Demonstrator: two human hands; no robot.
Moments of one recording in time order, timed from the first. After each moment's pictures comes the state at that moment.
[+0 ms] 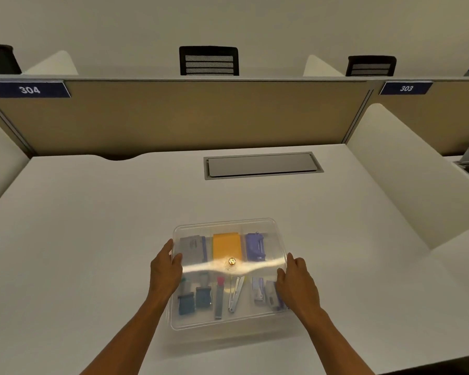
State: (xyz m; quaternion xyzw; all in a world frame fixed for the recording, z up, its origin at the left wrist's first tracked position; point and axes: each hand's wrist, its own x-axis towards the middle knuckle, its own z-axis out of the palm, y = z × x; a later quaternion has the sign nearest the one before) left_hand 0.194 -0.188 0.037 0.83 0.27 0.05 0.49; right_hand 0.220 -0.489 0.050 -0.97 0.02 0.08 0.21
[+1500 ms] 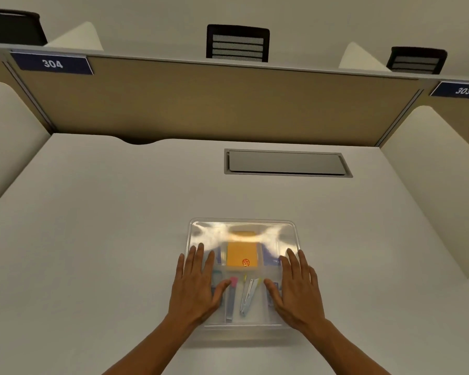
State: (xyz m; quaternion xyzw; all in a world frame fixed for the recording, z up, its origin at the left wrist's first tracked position) left_hand 0.171 -0.215 0.016 0.99 0.07 -0.01 0.11; right_hand 0.236 -0.471 0.021 -0.98 -0.16 0.05 0.12
